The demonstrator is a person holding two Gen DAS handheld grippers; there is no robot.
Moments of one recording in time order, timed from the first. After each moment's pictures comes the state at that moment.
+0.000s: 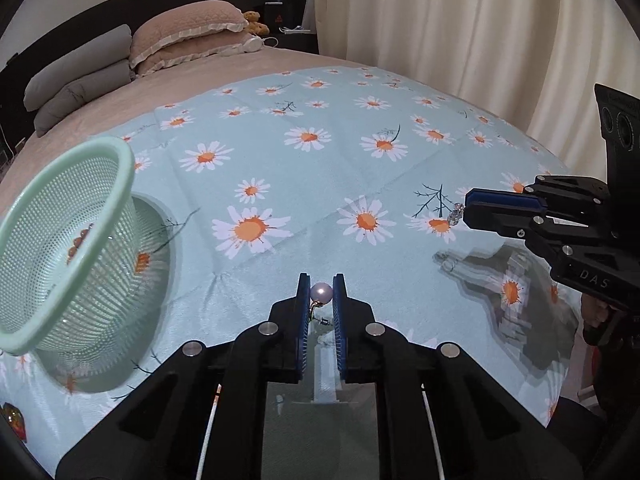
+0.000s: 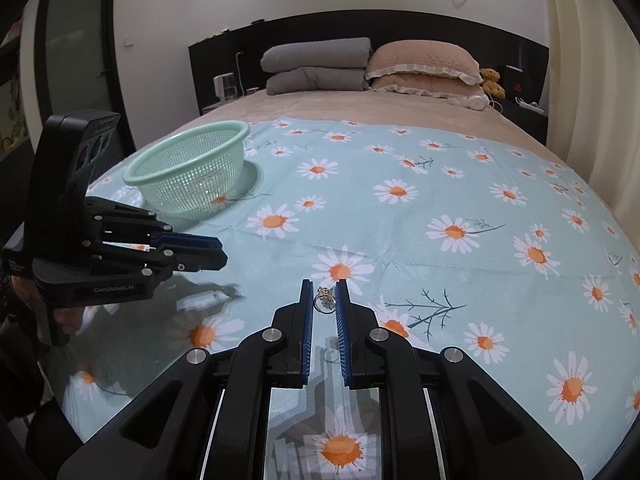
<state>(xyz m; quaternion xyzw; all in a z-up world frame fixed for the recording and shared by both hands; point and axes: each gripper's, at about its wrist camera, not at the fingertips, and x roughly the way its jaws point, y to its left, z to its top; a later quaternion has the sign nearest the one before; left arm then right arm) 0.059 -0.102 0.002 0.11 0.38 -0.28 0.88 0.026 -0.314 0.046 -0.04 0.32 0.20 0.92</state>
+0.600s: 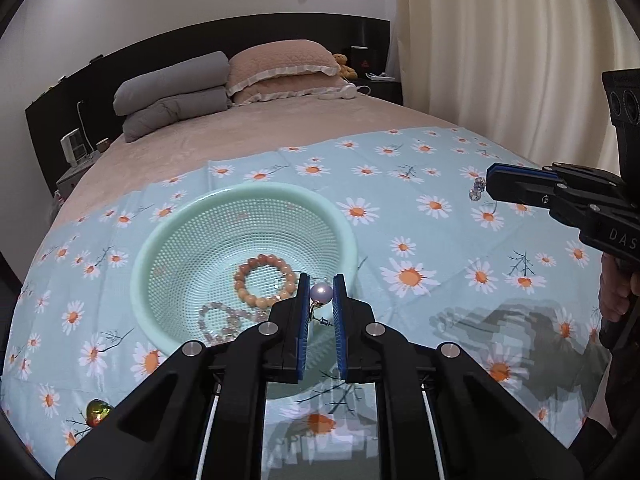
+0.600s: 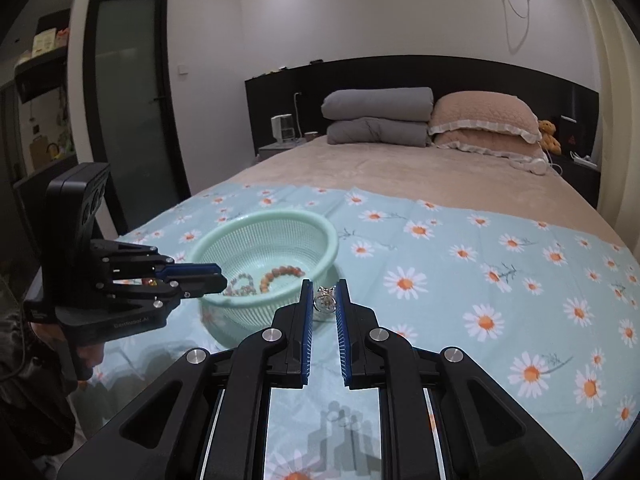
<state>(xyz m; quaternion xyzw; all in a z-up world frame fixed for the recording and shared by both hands) 0.069 0.013 0.067 0.07 0.31 -0.15 0.94 0.084 -0.216 0.122 -0.03 0.25 0.31 0.92</state>
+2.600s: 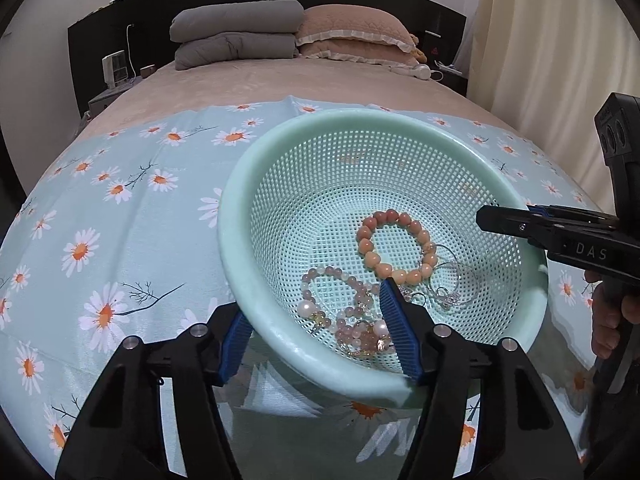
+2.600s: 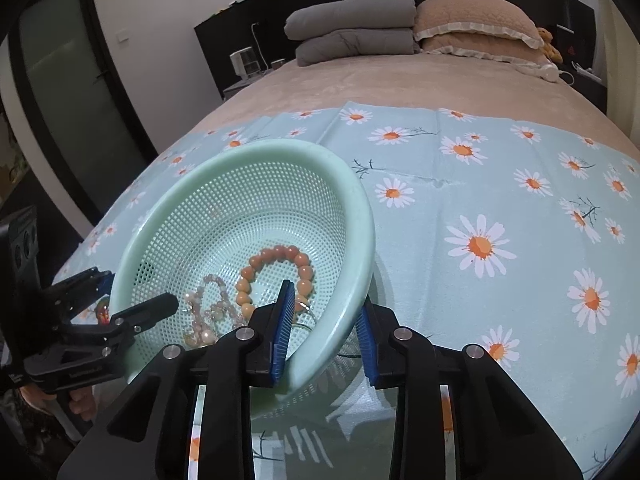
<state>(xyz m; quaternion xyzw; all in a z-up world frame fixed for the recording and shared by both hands) 0.125 0.107 0.006 -0.01 0.38 -0.08 0.92 0.186 -0.128 0.044 0.02 0.41 0.24 0.88</state>
